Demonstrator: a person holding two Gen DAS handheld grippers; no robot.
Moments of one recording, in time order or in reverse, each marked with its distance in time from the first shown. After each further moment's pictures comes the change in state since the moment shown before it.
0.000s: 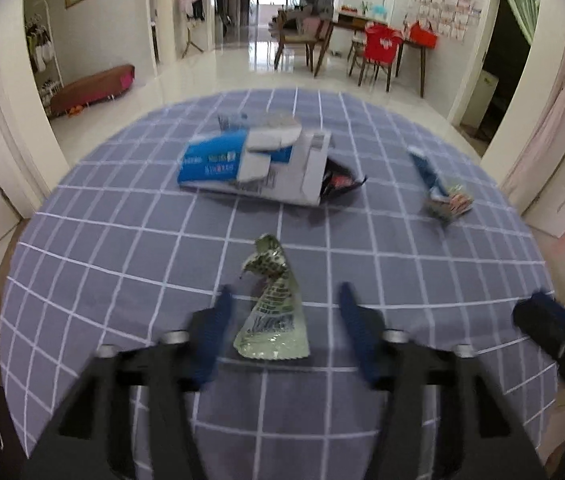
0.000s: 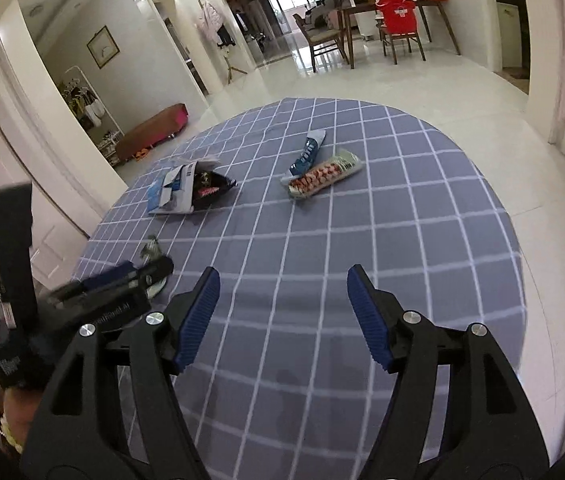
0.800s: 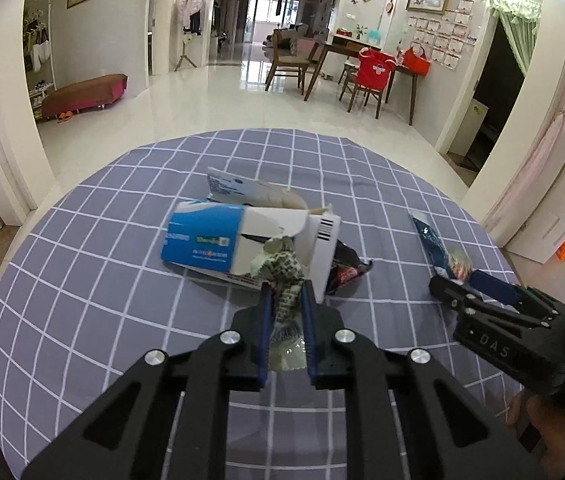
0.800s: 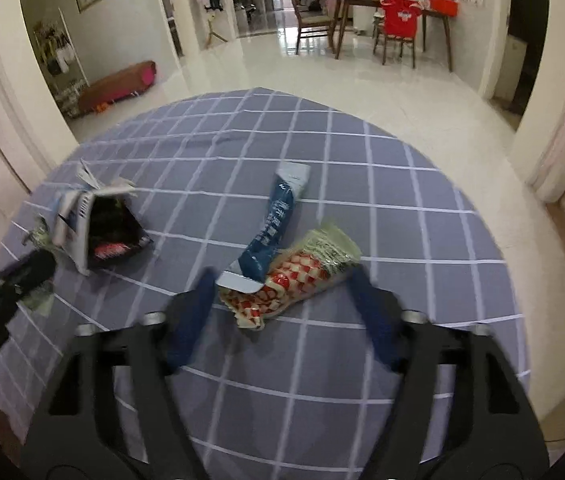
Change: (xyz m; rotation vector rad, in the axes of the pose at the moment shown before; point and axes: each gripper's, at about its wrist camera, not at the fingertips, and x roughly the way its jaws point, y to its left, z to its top) left arm 0.011 0.014 0.054 -0.038 -0.106 -0.073; right arm 0.102 0.000 0.066 -0.175 0.086 -0.189
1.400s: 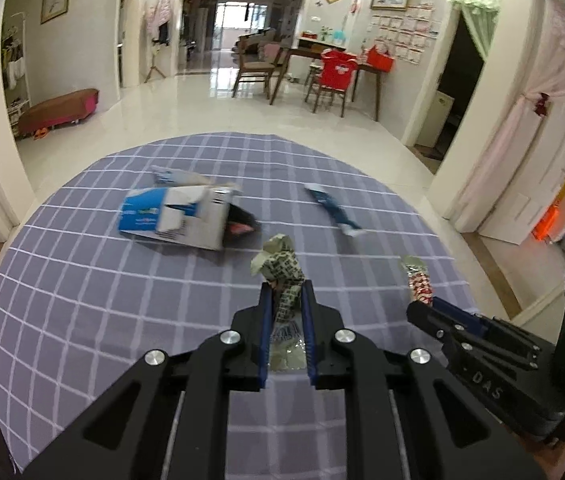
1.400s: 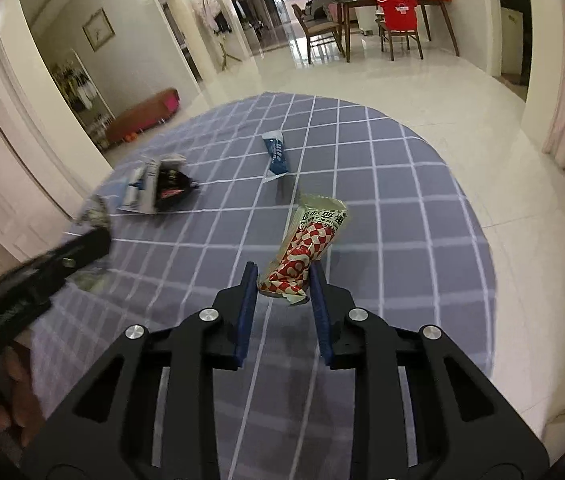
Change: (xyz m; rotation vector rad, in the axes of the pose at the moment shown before) left arm -0.069 -0.067 -0.042 0.077 -0.023 -0.098; right arm -0.106 -0.047 -0.081 0.164 -0.073 0.195
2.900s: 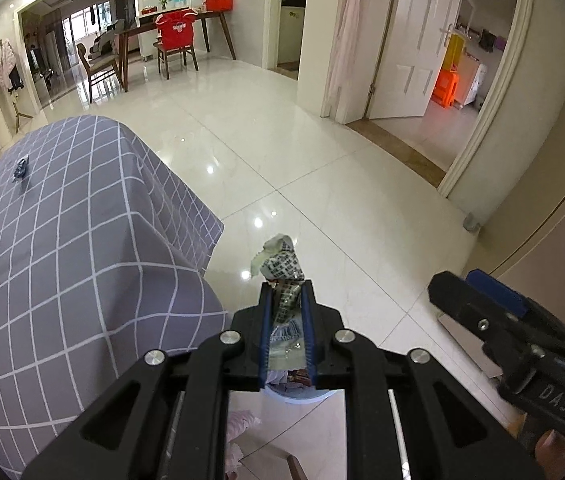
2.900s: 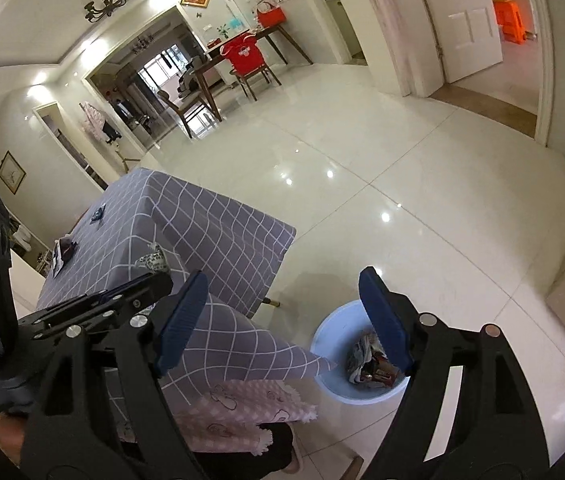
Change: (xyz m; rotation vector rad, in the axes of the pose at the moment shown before) left arm 0.028 -0.282 -0.145 0.439 0.190 -0.251; right arm -0.205 -0.204 -0.161 0.423 -0.237 -0.265
